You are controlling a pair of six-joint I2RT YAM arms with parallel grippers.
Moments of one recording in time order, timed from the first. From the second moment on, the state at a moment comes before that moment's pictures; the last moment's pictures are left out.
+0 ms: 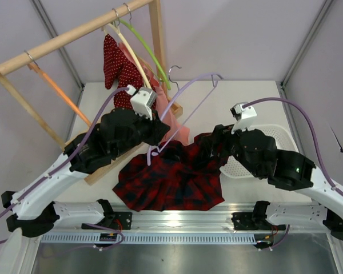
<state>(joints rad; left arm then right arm) -1.01 1.09 1.46 -0.69 -0.27 -0.43 1.15 0.94 1.33 -0.71 0.60 0.50</state>
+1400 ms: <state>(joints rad) -1.01 0.85 1.46 -1.09 -0.24 -0.23 0.81 1.08 1.20 -0.64 0.26 0.44</state>
